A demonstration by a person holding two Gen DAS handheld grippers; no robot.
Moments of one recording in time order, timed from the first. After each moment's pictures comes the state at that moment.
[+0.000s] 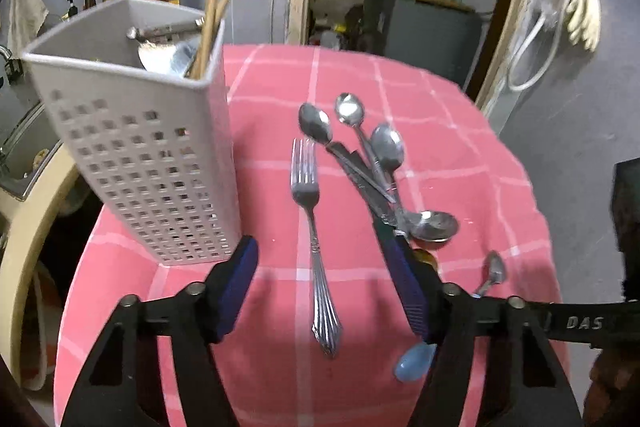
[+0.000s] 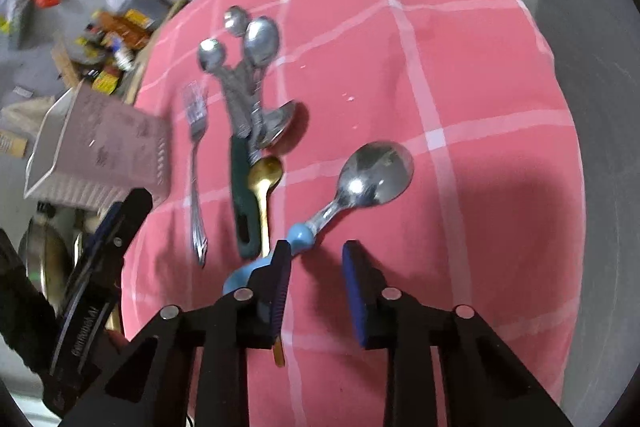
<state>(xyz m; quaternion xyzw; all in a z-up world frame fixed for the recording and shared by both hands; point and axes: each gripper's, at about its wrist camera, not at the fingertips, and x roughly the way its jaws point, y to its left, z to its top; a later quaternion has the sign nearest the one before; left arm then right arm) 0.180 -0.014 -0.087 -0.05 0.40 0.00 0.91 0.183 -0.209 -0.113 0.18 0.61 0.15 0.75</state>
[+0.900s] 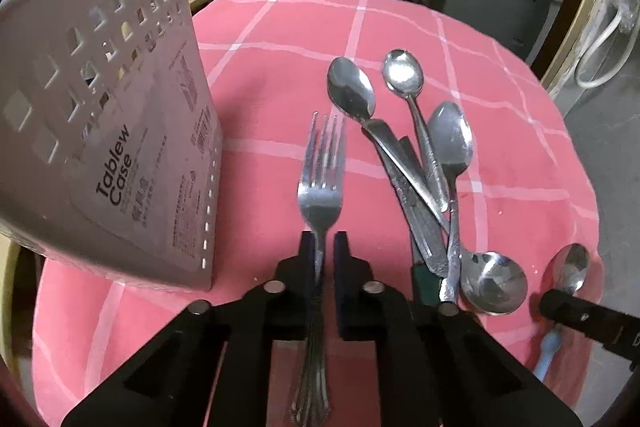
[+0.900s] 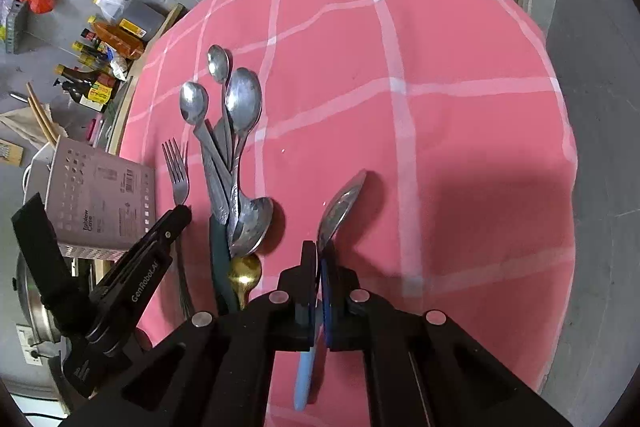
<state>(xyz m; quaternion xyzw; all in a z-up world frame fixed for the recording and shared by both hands) 0.252 -0.012 -0.122 -0.07 0.49 0.09 0.86 0.253 -0.224 -0.115 0.16 0.62 0.19 0.75</state>
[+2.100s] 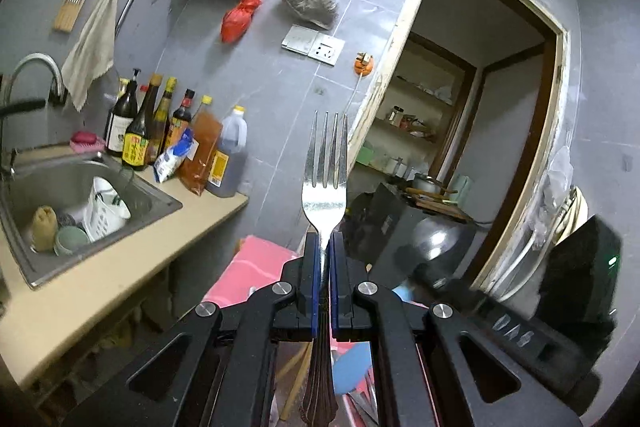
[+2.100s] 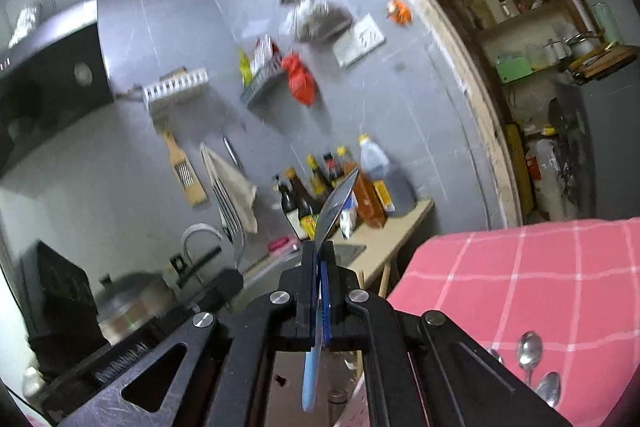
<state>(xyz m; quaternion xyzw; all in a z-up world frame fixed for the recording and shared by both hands) 0.181 0.135 0.042 -0.21 0.09 0.02 0.97 0.262 -0.041 0.032 0.16 0.20 0.46 0.85</state>
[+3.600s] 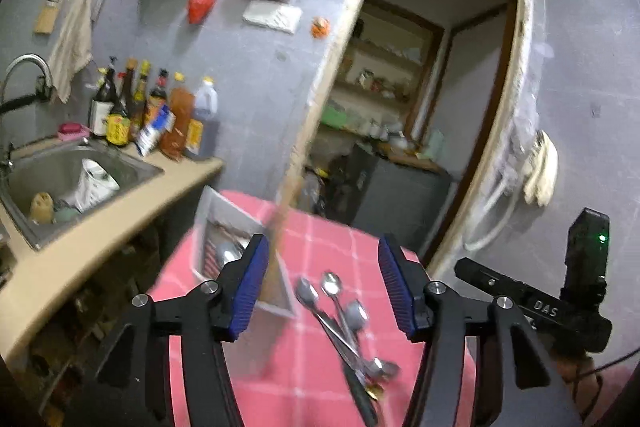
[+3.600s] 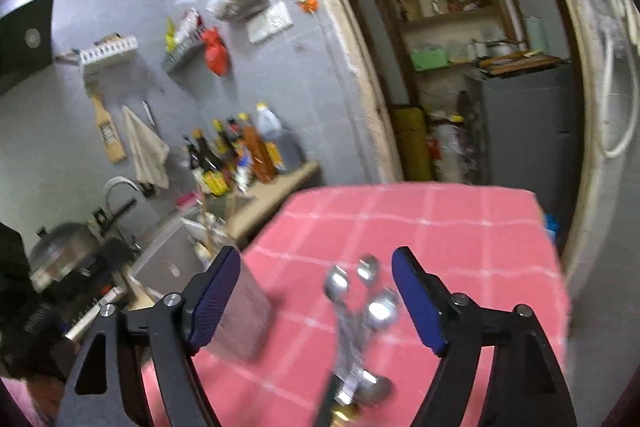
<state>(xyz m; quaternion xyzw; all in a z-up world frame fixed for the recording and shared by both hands) 0.111 0.053 0.029 -0.16 0.15 -0.03 0.98 0.202 -0.197 0.011 0.08 0.27 0.30 0.91</state>
